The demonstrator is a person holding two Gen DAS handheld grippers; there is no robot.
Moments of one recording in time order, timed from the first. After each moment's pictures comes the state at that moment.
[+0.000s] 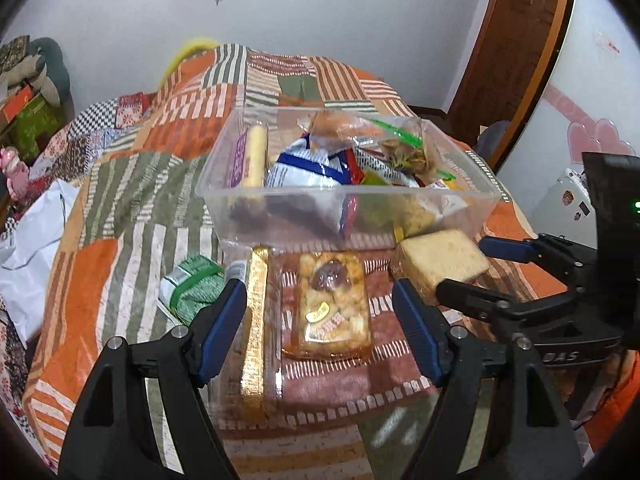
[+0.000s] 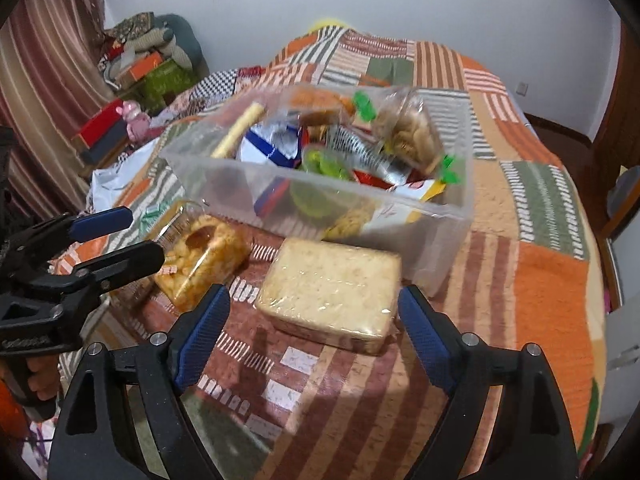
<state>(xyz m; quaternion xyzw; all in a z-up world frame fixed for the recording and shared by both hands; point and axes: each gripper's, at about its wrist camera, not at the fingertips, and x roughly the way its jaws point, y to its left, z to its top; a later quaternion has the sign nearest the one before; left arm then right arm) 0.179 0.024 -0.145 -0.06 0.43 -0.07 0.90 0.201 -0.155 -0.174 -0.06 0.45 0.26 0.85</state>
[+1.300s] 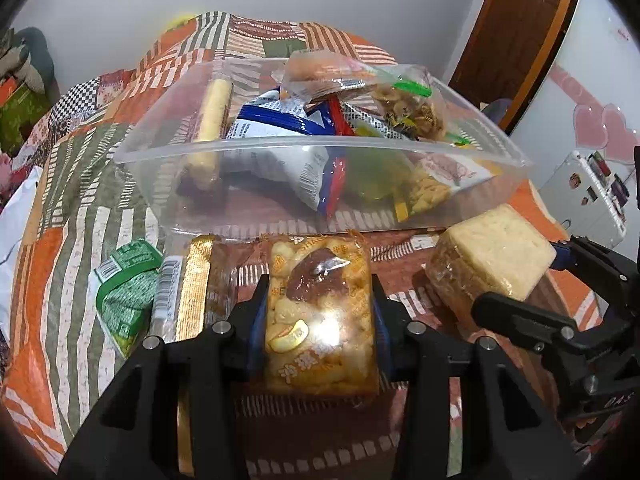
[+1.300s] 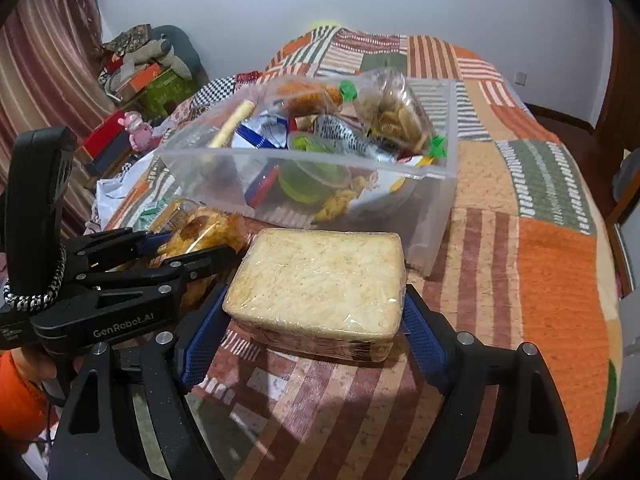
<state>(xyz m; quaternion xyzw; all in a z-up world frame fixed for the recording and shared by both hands) 0.210 -0.001 -0.187 -0.06 0.46 -0.08 0.88 0.193 -0.177 -0.174 -0.03 0.44 0.26 0.86</state>
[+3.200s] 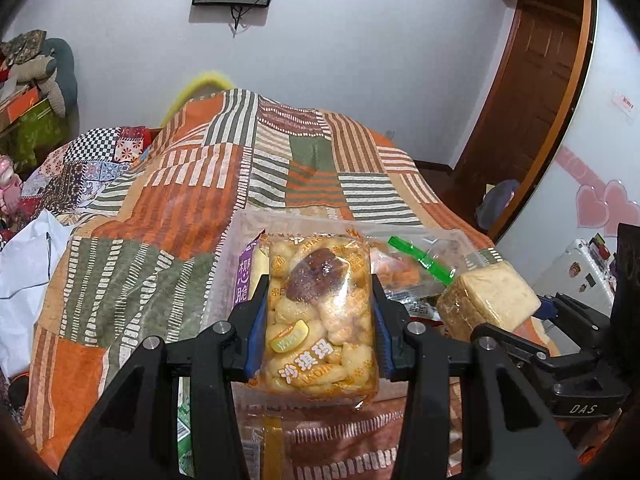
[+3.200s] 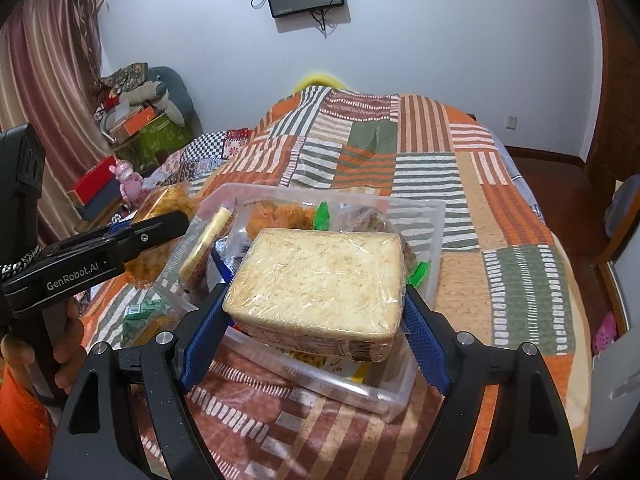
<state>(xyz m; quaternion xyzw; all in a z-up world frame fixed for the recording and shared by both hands) 0.274 0.044 -0.120 -0.10 0.35 -0.05 0.93 0.246 -0.166 -0.134 -0.02 0.37 0.25 0.89</state>
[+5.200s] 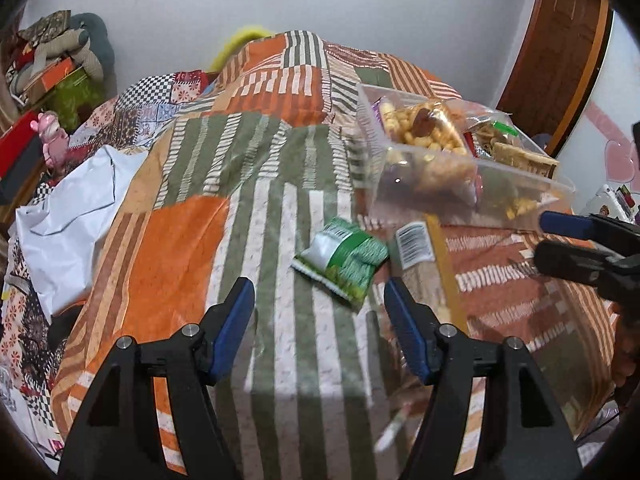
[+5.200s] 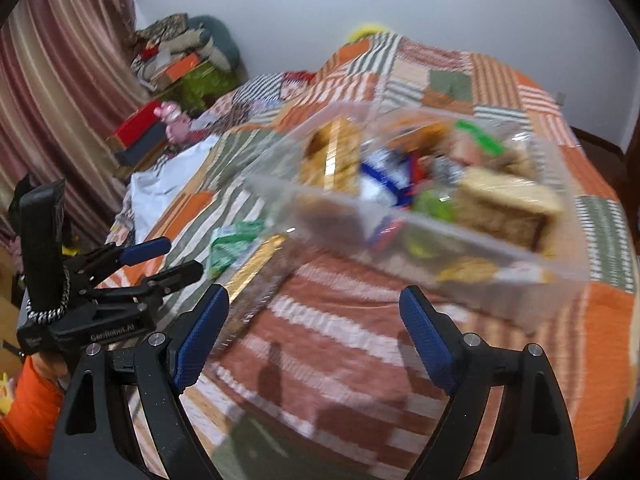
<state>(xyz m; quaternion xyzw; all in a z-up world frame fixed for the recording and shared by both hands) 0.152 0.126 -0.178 -0.07 0.43 0.00 0.90 0.193 -0.087 -0.163 -0.05 0.44 0.32 0.84</state>
